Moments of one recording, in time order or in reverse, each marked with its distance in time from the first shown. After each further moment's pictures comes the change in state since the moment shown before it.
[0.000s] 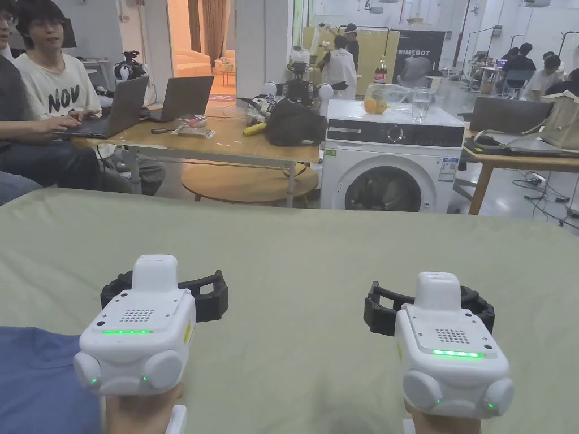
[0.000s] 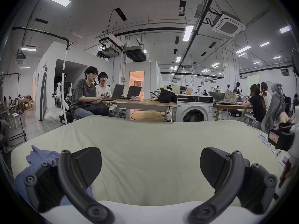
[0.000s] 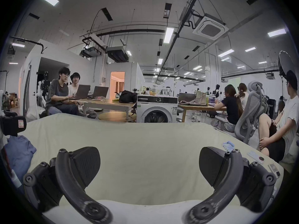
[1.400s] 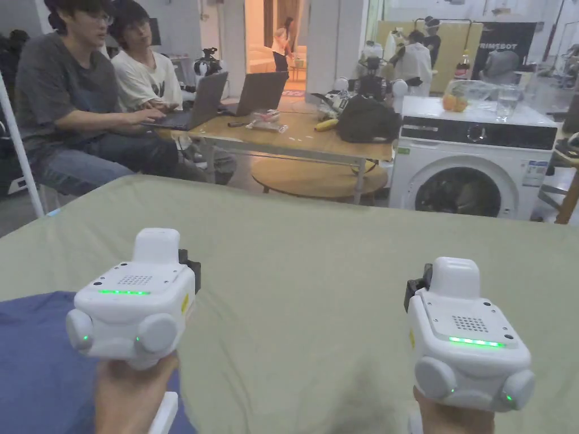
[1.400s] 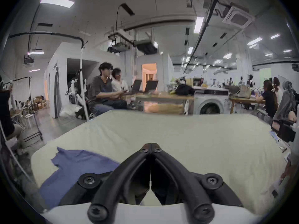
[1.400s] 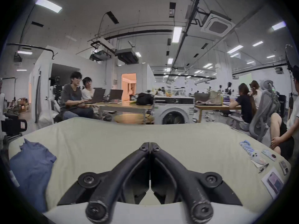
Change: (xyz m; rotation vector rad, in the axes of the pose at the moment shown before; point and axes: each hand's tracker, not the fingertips) left arm -0.098 0.033 0.052 -0.152 0.157 -0.026; right arm -0.088 0.021 0.016 -0.005 0.167 -0.027
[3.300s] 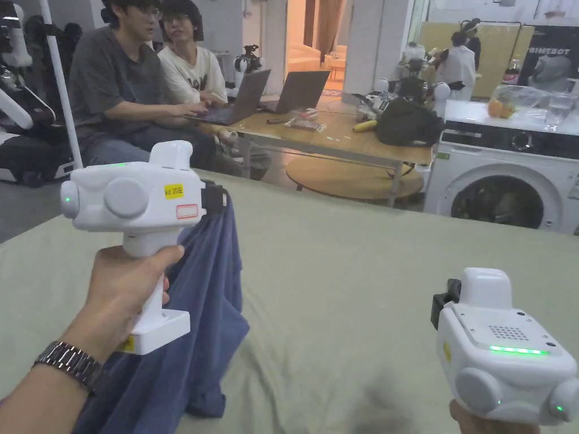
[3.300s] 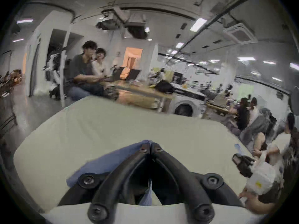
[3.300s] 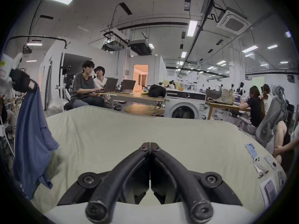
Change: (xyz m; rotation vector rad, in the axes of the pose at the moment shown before) left arm -0.025 0.112 0.000 -0.080 -0.372 0.156; right arm 0.015 0.009 0.016 -0.077 0.060 0.064
